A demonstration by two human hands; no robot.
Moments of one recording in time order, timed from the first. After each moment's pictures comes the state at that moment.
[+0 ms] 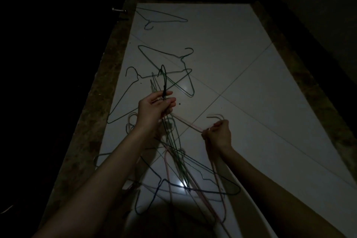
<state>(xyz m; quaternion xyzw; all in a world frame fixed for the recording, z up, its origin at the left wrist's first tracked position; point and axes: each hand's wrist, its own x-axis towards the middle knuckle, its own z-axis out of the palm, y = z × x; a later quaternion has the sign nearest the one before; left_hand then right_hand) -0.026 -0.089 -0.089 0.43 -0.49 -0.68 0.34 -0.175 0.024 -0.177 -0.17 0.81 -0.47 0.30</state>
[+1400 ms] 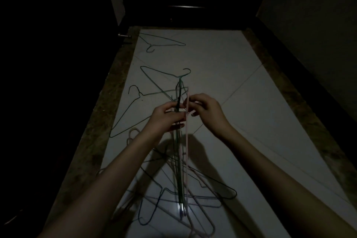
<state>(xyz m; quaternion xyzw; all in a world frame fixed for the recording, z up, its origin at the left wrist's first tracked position) -0.038 -0.073 -0.045 0.40 -0.57 -0.68 0.23 -0.175 -0.020 -0.052 -0.50 0.67 -0.49 0.25</state>
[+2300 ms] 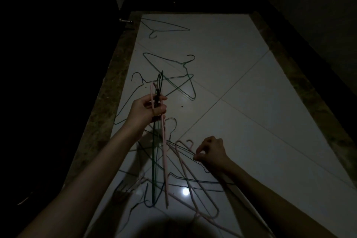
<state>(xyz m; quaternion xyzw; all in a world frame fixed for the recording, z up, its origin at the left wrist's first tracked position) 0.010 -0.087 -0.062 0.43 -0.57 -0.64 0.28 -0.163 0.059 -0.202 -0.45 0.81 -0.18 0.33</state>
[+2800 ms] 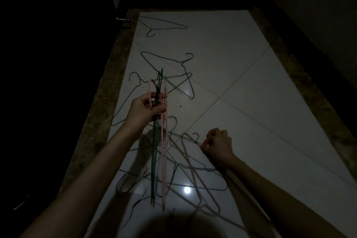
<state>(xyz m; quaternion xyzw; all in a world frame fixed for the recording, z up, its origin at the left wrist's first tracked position) 0.001 -0.089 -0.063 0.43 -0.60 -0.61 0.28 -0.189 0.049 -0.212 -0.49 0.84 -0.13 0.18</state>
